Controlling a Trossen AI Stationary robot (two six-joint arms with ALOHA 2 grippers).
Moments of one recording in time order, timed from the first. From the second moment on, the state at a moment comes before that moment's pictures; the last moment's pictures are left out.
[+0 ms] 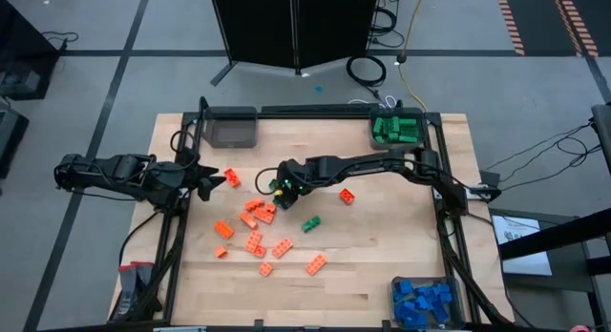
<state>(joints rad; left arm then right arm) -0.16 0.44 0.63 -0.89 -0.43 -0.89 -0.08 2.19 1.71 -0.59 0.08 0.73</state>
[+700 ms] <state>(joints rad) -0.16 0.44 0.63 -0.88 -0.42 -0.88 -0.15 2.17 1.85 -0.74 -0.06 0.68</state>
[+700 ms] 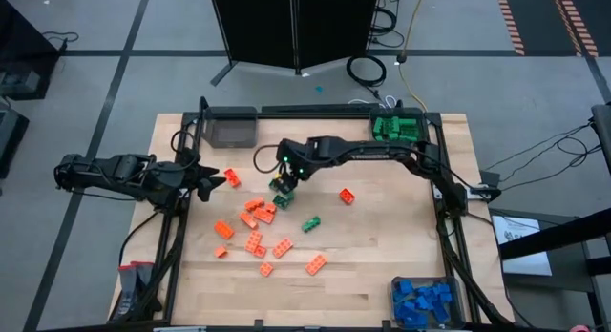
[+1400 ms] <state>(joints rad) -0.16 0.44 0.63 -0.88 -0.42 -0.88 -0.12 2.26 1.85 -0.72 0.10 0.74</state>
